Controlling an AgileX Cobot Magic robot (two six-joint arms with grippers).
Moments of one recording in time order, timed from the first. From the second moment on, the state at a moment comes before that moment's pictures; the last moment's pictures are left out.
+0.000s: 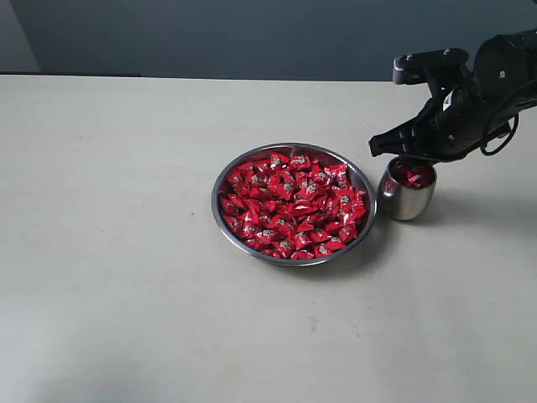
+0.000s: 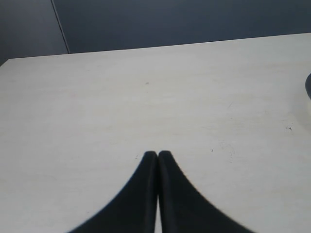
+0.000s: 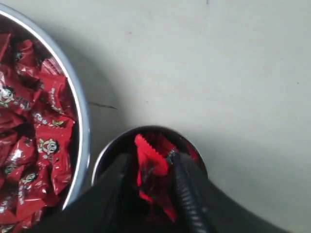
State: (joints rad) left arm 0.12 0.00 0.01 0.03 0.34 0.03; right arm 0.38 1.77 -1.07 -0.07 0.48 0.08
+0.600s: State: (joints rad) left arm 0.12 0.00 0.01 0.03 0.34 0.03; right arm 0.65 1.77 -1.13 0.17 0.42 -0.08
